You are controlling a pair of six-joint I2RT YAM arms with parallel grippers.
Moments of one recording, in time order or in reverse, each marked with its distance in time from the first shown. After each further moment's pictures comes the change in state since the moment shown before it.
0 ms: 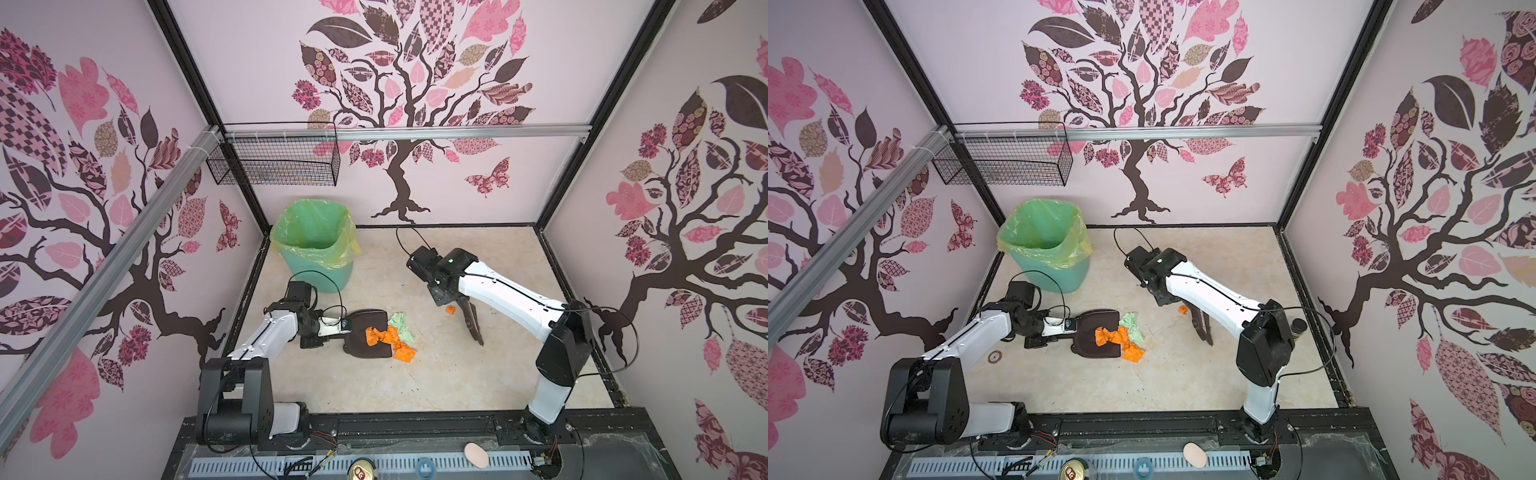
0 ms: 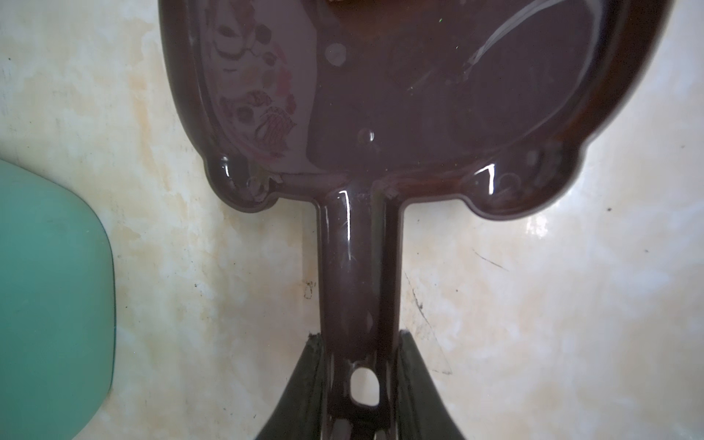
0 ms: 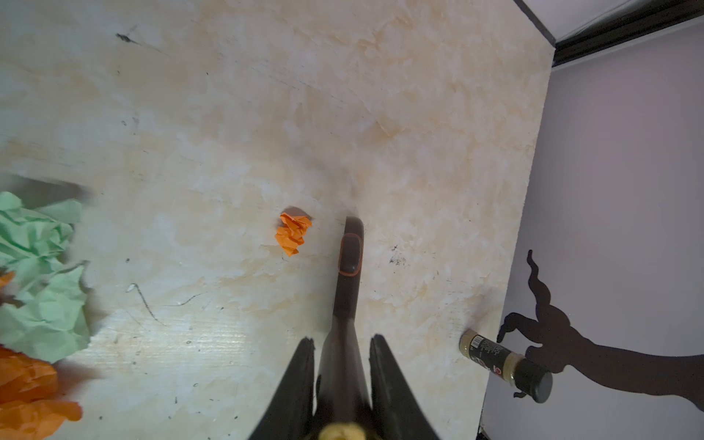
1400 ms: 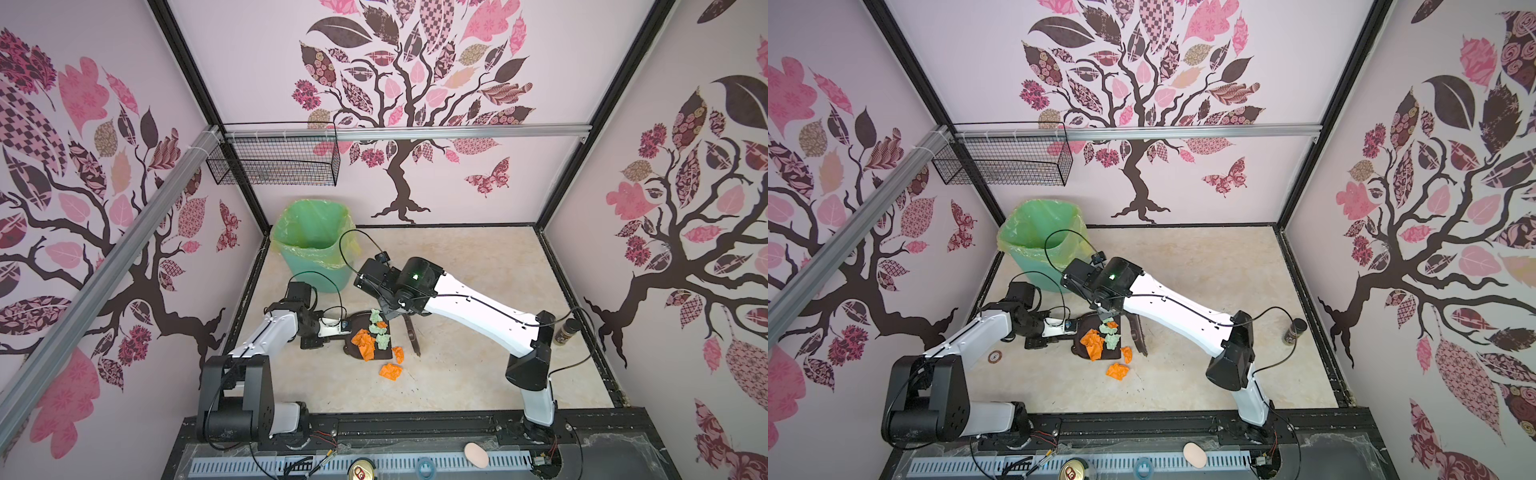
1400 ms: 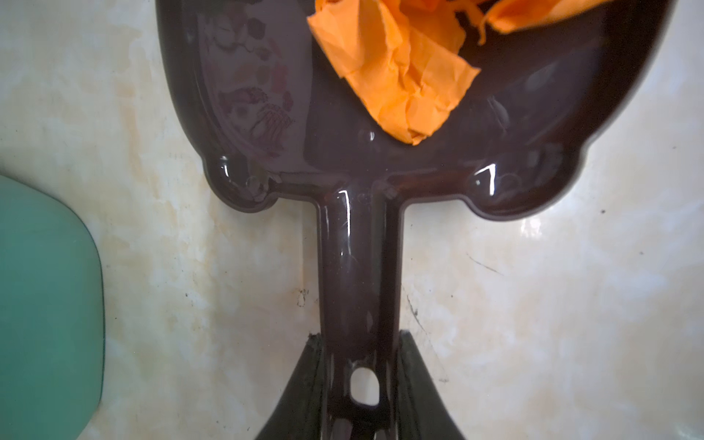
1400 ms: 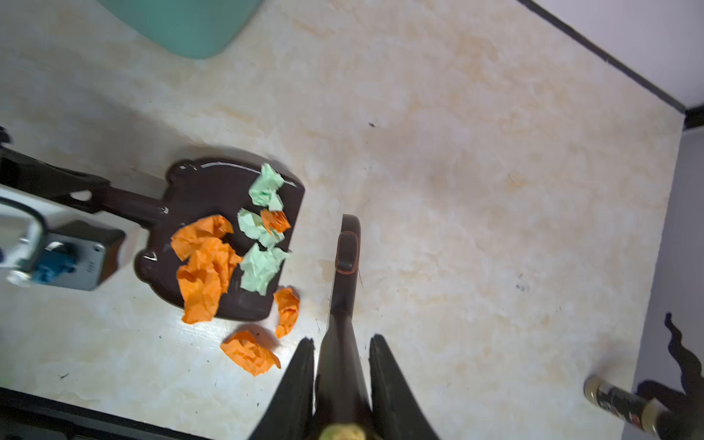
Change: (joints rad) left arm 0.027 0.012 -0.006 0.007 0.016 0.040; right arm 0.334 0.133 0.409 -0.195 -0.074 0.252
